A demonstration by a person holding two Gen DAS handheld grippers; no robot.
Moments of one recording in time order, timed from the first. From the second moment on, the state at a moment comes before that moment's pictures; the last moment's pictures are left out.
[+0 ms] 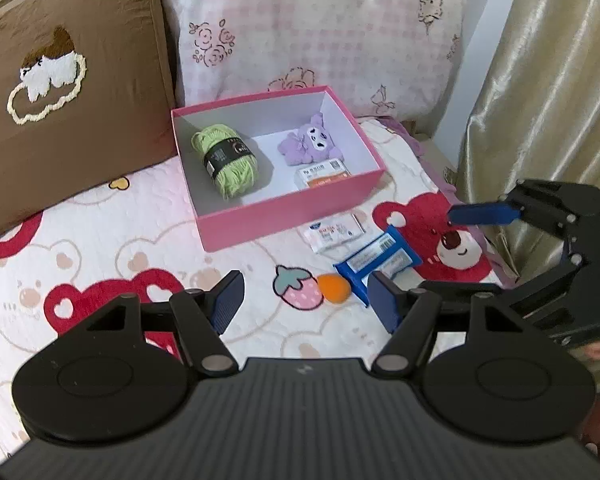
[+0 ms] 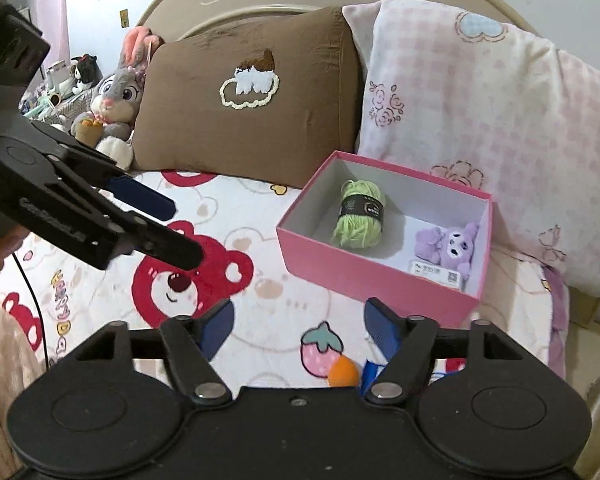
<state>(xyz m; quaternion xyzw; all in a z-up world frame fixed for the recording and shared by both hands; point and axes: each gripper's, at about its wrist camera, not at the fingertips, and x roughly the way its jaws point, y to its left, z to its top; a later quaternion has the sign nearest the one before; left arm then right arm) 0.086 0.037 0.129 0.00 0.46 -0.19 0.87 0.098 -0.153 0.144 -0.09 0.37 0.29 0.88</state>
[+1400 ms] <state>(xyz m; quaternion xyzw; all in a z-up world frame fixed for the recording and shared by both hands) 0.090 -0.037 -0.061 -0.18 0.46 -0.16 0.85 0.132 -0.263 0.033 -0.01 0.43 0.21 0.88</state>
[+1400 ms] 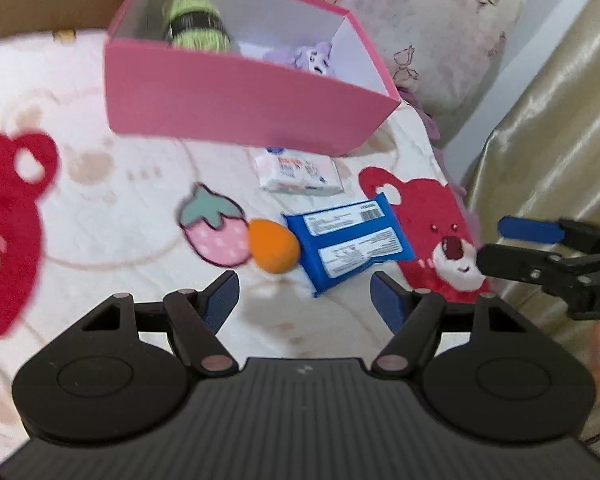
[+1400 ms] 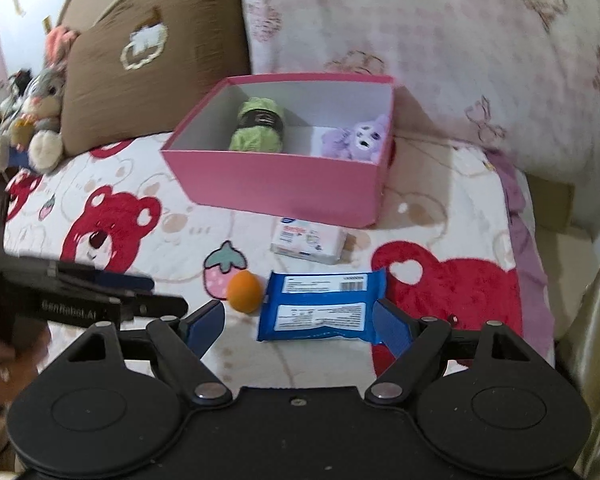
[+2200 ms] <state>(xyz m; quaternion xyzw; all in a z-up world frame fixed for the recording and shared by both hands) 0.118 -0.071 -0.151 -0.27 0.44 -0.13 0.85 0.194 -0.292 -0.081 0.10 0.47 0.16 0.86</state>
